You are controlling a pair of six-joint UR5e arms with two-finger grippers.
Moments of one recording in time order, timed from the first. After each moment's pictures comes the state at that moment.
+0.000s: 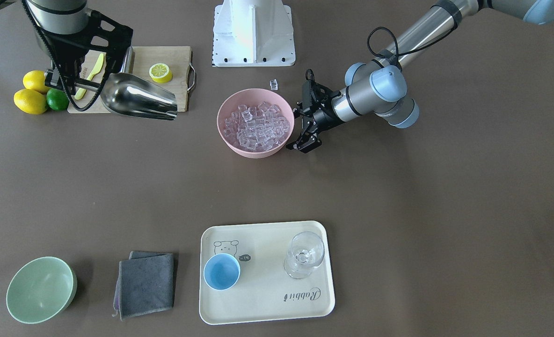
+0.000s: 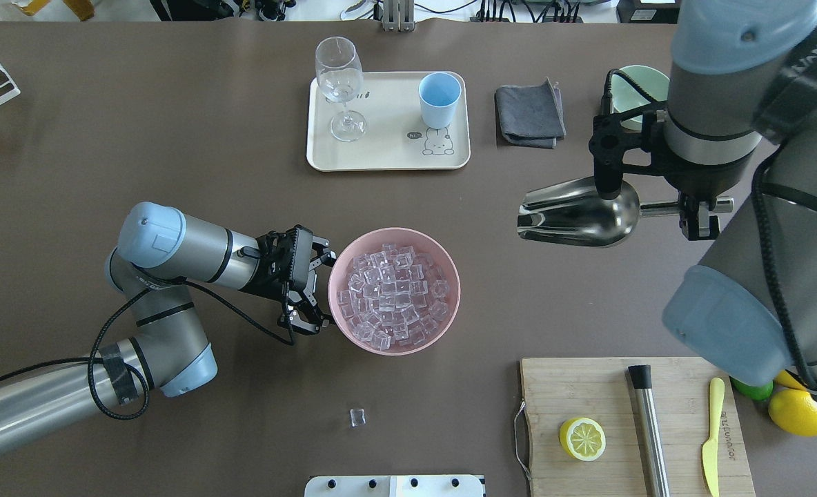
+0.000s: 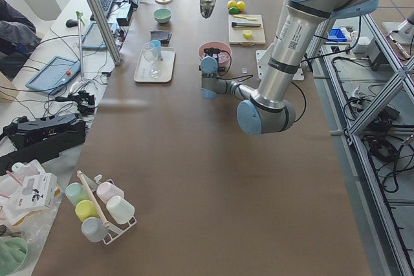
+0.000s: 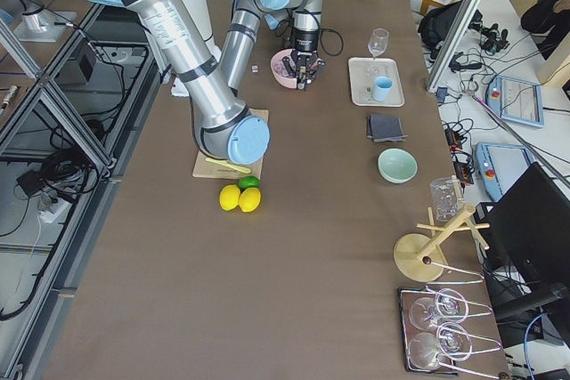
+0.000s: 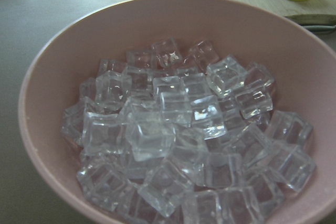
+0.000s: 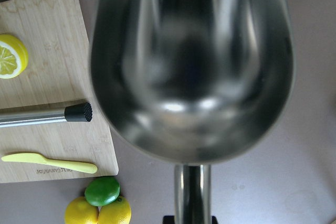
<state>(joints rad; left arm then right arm) -0.54 -2.08 -1.31 -2.87 -2.13 0.06 0.79 -0.95 2.18 -2.56 1.84 -0.66</state>
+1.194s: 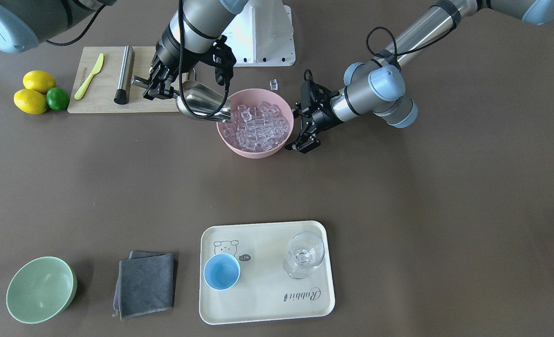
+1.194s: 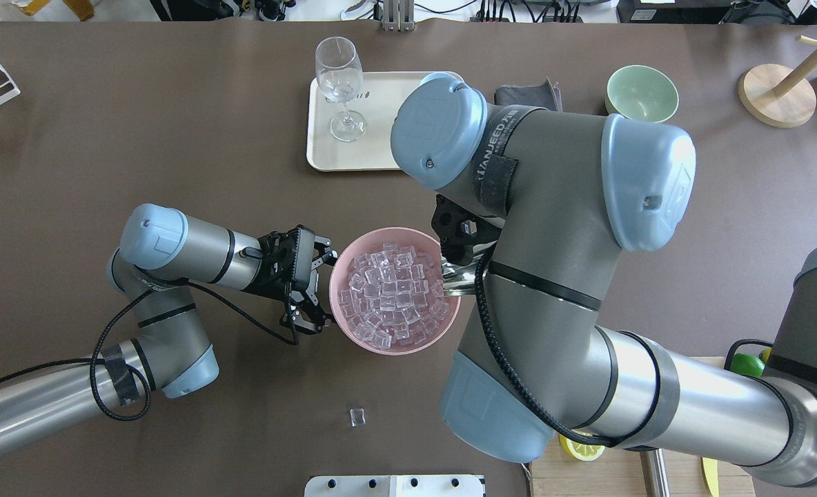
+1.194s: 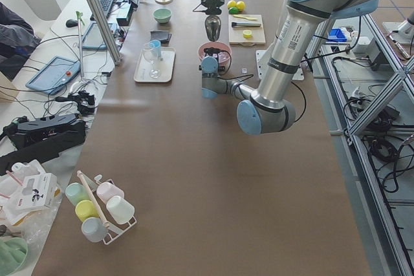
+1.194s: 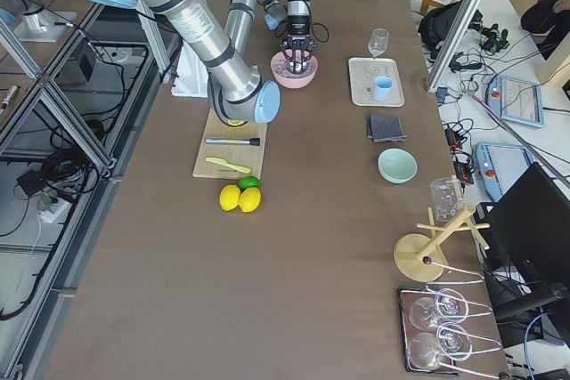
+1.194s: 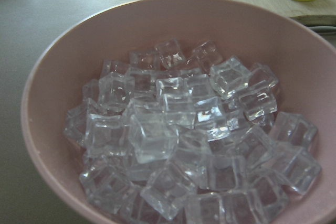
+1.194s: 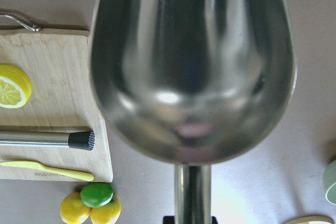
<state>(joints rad) -0.53 -2.08 -1.31 -2.87 -2.12 0.06 0.52 -0.66 1.87 -2.68 1.59 -0.56</state>
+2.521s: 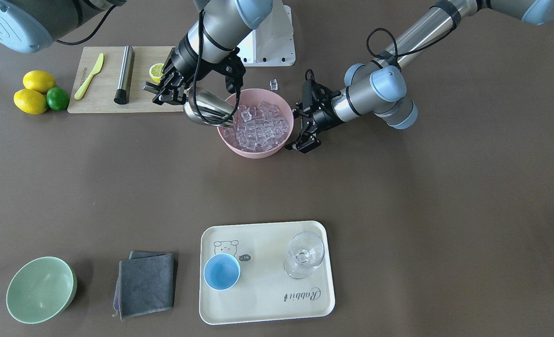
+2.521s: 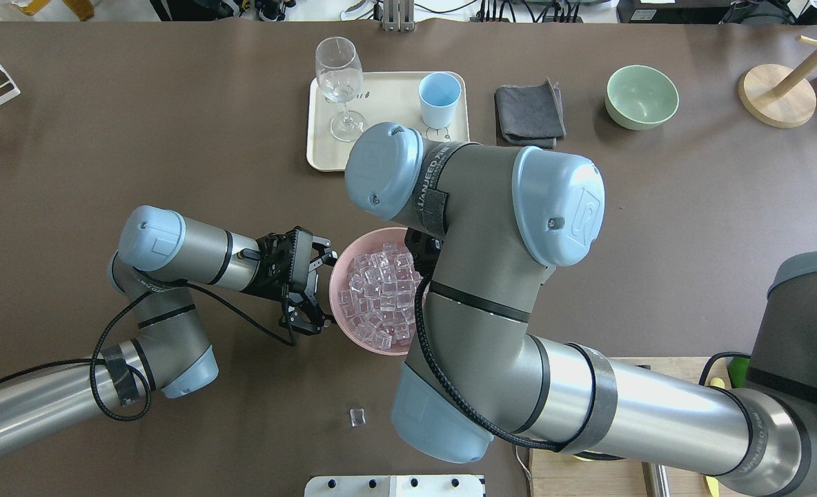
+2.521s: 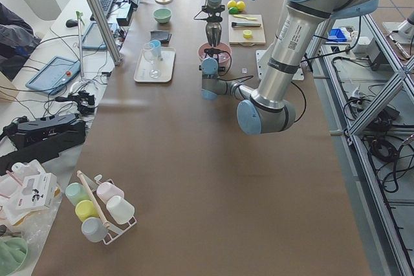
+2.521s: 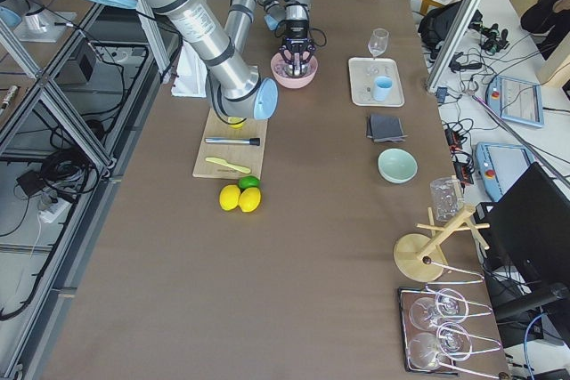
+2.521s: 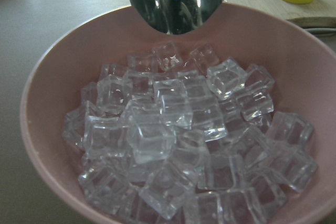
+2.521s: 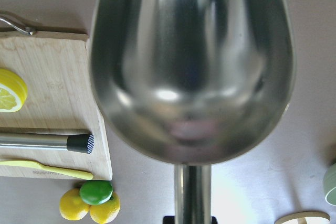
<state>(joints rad) -0.53 -2.08 -1.30 -2.91 -2.12 0.06 0.48 -0.64 1.79 -2.67 1.54 -0.53</state>
